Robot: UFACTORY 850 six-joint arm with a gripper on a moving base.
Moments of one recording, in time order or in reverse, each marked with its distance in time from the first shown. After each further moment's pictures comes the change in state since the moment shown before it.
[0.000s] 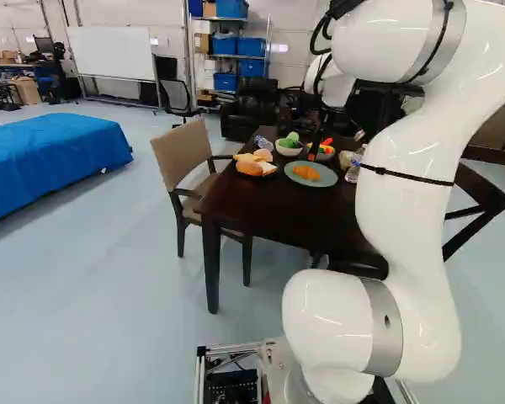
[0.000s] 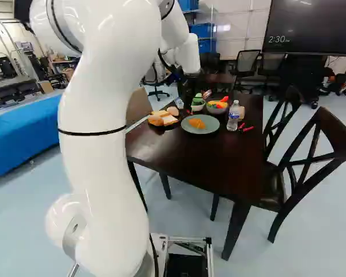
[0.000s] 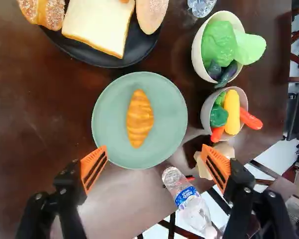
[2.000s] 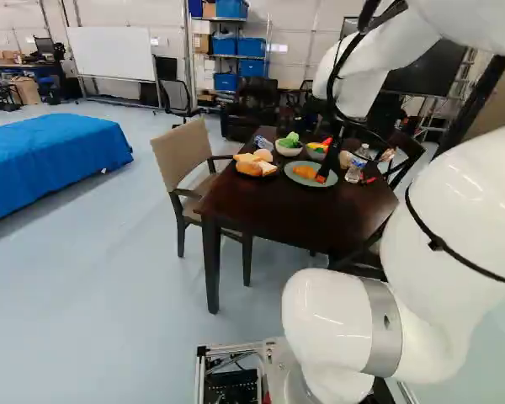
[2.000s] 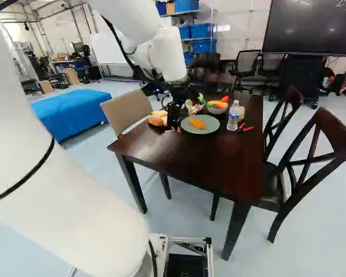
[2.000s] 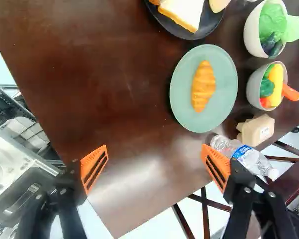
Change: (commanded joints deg) arm -0.5 29.2 31.6 0.0 0.0 0.0
